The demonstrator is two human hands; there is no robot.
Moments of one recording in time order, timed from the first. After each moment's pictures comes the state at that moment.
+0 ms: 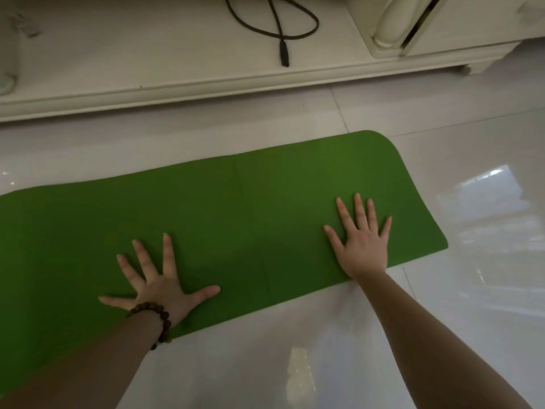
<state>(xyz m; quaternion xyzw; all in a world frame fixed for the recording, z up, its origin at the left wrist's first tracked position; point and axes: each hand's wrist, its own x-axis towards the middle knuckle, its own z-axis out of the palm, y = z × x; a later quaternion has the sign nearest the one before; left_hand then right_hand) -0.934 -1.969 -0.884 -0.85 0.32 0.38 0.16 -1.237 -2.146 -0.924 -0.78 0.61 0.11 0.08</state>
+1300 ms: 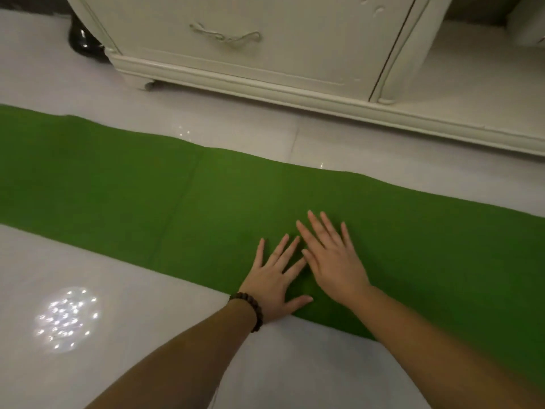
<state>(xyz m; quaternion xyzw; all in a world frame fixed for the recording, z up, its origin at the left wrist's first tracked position) -0.688 -1.728 -0.919 -0.81 0.57 0.18 0.04 -0.777 -1.878 -0.895 -0.97 0.17 0.09 0.14</state>
